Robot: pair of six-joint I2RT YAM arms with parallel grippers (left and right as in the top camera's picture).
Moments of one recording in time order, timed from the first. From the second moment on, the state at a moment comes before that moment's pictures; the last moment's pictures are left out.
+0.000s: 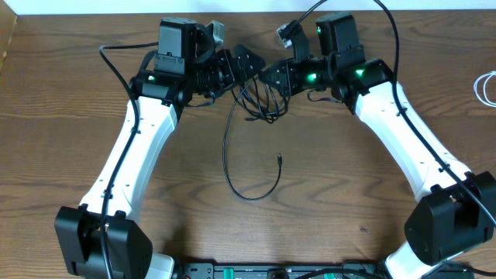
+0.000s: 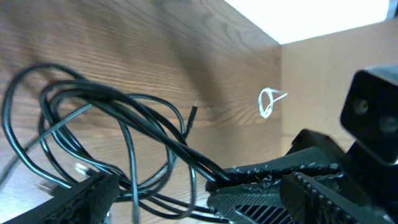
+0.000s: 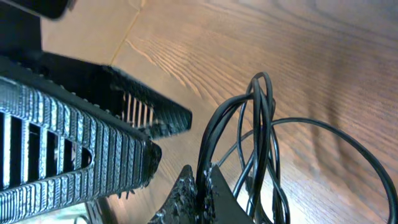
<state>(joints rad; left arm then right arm) -0.21 1.64 1.44 -0.55 0.66 -0.70 0.38 1.78 1.55 -0.49 -0.71 0.27</state>
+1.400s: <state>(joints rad) -0.22 1.64 1.43 -0.25 0.60 -1.37 0.41 1.78 1.55 -0.28 -0.79 0.54</state>
